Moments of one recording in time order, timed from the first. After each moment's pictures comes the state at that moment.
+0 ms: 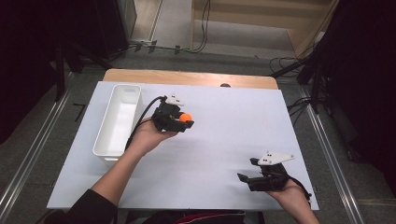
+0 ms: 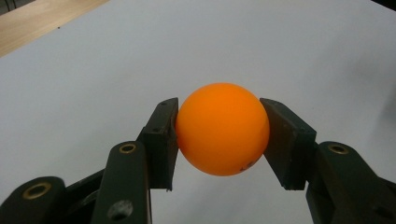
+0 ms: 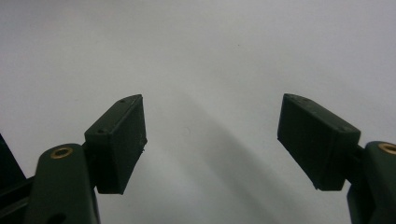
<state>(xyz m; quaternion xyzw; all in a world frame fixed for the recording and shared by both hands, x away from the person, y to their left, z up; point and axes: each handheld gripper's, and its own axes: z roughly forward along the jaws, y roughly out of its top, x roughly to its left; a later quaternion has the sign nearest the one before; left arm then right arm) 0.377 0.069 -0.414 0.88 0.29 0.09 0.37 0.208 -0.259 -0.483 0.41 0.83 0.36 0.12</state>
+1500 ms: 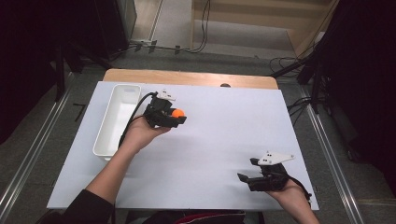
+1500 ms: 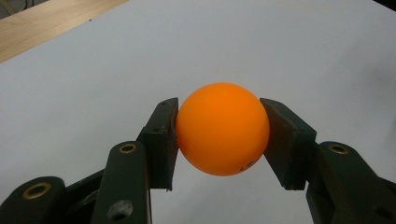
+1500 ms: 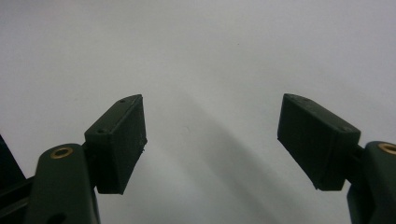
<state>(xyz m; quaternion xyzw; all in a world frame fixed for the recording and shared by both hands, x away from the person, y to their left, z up) 0.387 0.089 -0.410 0.87 0.32 0.09 0.37 0.208 -0.259 -0.483 0.41 0.83 0.36 0.12</state>
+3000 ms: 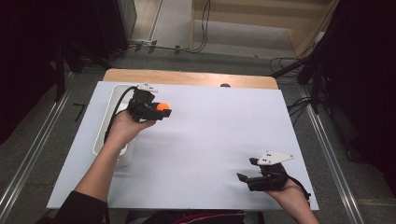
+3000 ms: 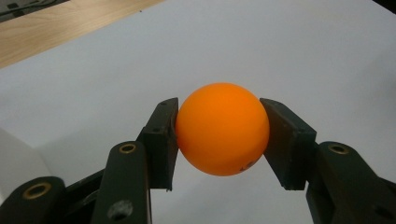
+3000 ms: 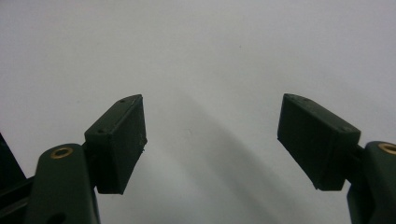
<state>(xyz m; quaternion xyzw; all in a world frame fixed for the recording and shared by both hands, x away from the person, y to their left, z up) 0.400 0.133 -0.397 0.85 0.37 0.10 0.37 0.208 -0.258 -0.483 0.41 0.83 0.36 0.12</state>
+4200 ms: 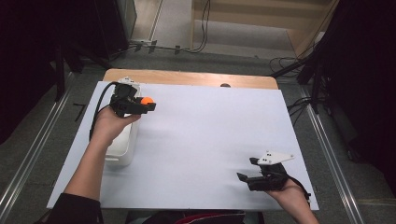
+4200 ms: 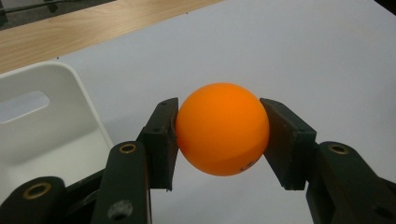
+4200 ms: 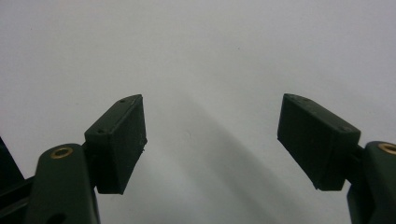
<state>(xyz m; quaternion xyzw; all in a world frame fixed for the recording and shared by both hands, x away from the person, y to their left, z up) 0.408 0.176 -0.385 0.82 0.41 0.11 0.37 0.208 -0.258 -0.482 0.41 0.83 0.36 0.12</state>
